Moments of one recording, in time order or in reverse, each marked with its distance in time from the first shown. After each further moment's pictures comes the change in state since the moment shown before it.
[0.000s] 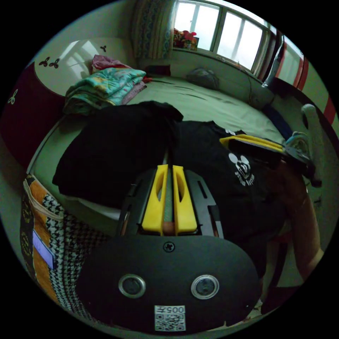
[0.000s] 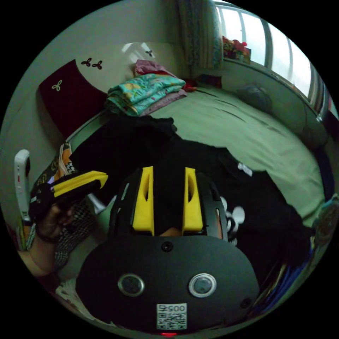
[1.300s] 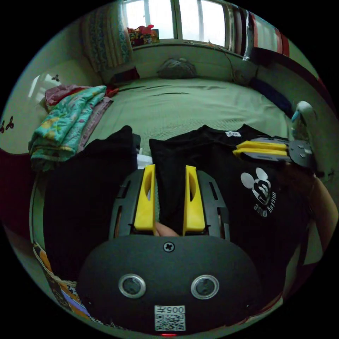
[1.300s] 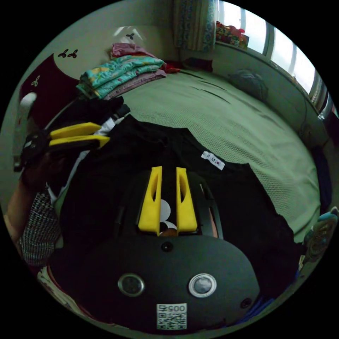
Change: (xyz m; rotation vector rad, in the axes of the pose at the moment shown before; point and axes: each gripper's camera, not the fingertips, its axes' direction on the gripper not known) left arm 0.048 -0.256 0.248 -0.115 -0.126 0.277; right arm 0.214 -0.067 0.151 -0.116 0.040 0.038
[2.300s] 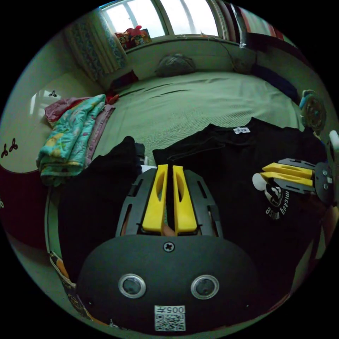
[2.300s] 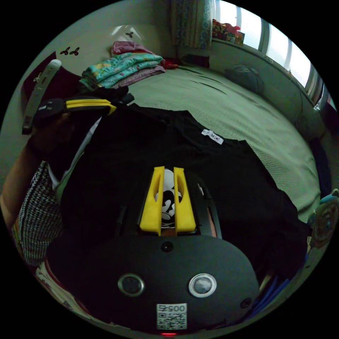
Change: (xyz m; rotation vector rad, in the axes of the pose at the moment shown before) left arm 0.102 -0.038 0.060 0.091 0.015 0.104; right arm 0.064 0.048 0.014 -0.026 0.023 0.037
